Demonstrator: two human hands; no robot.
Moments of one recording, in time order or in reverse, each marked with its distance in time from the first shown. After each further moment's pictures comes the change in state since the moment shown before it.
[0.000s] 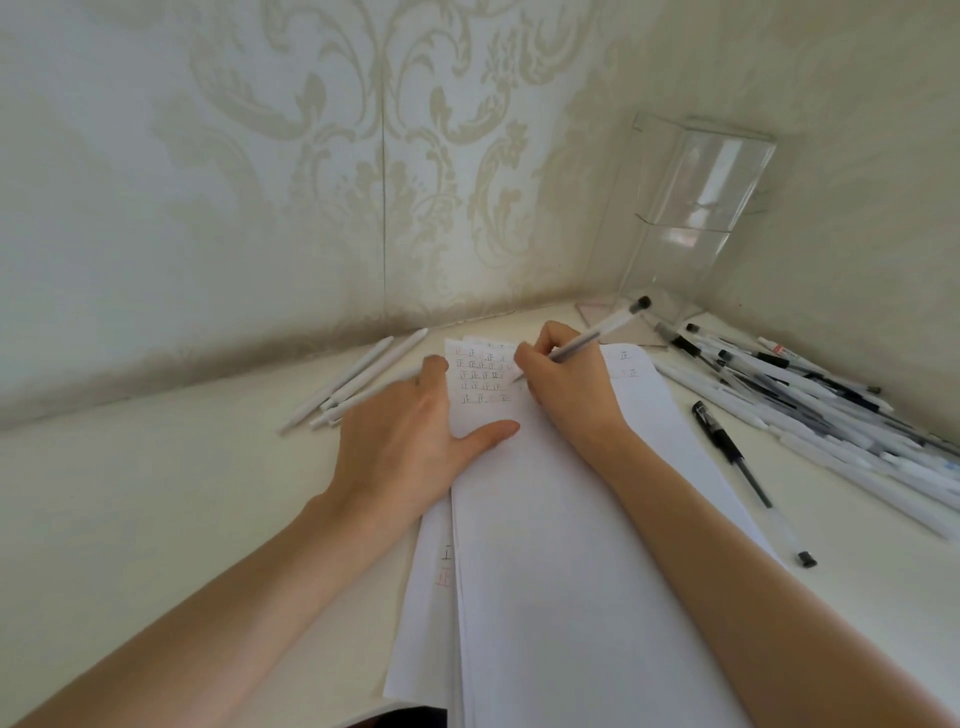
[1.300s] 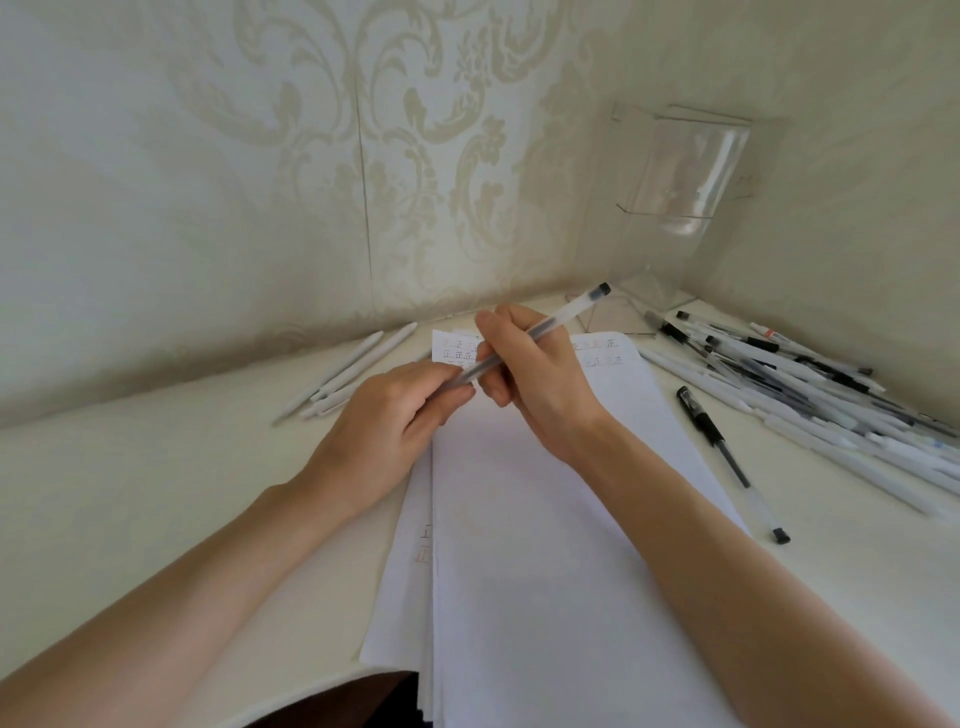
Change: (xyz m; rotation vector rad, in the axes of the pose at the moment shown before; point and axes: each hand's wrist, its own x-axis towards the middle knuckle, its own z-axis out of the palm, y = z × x) left_hand -0.002 -0.014 -0.004 -0.553 0.055 0.400; right_hand -0.024 -0.027 -0.003 0.466 -0.286 -0.113
